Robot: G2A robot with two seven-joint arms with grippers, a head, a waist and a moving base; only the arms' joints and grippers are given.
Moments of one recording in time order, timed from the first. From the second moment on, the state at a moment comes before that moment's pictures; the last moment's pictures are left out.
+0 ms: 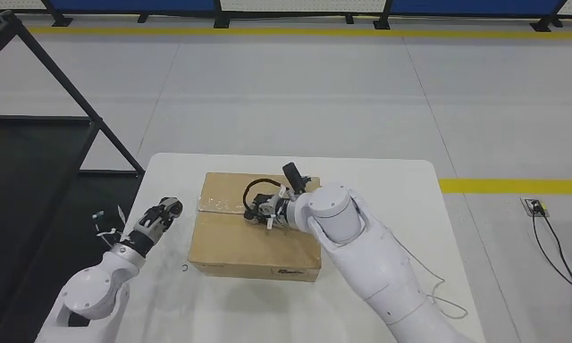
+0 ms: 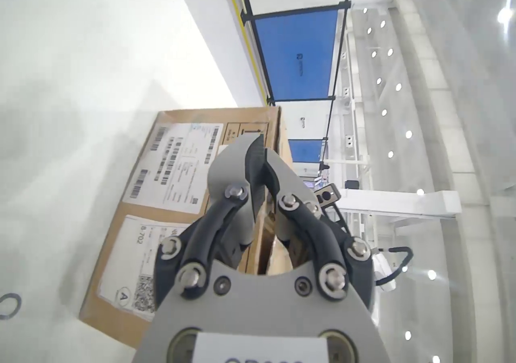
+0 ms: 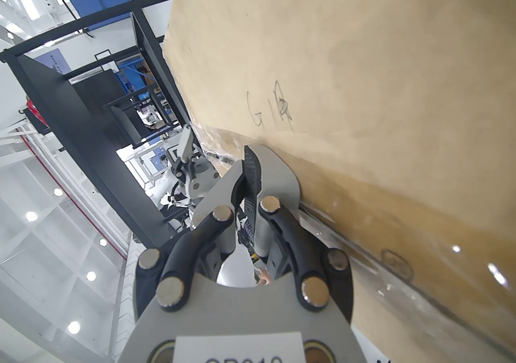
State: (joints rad) left arm 1.16 -1.06 -1.57 -1.46 -0.34 -0.03 -0.38; right arm -0.47 -1.61 0.95 -1.07 0.12 0.66 0.66
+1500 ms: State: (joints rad) left arm 1.27 -1.07 -1.72 -1.48 -0.51 -0.10 -0.33; right arm -0.05 -1.96 0.62 -0.30 0.23 0.34 0.71
